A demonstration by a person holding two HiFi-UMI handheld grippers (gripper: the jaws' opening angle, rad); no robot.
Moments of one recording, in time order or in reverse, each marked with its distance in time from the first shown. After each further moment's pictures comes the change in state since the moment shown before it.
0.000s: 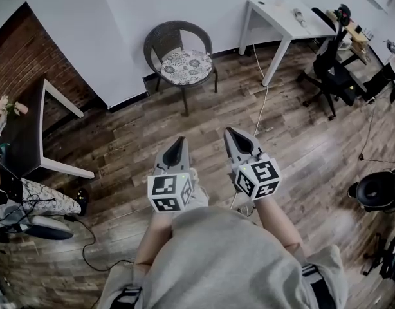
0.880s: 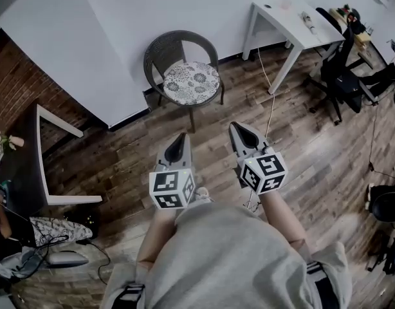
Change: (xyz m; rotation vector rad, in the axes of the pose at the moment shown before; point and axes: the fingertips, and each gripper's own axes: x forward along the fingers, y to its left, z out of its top) left arm 0.171 0.123 0.068 -0.005 0.013 -0.046; right arm 0.200 -0.067 0.043 0.020 0.019 -0.060
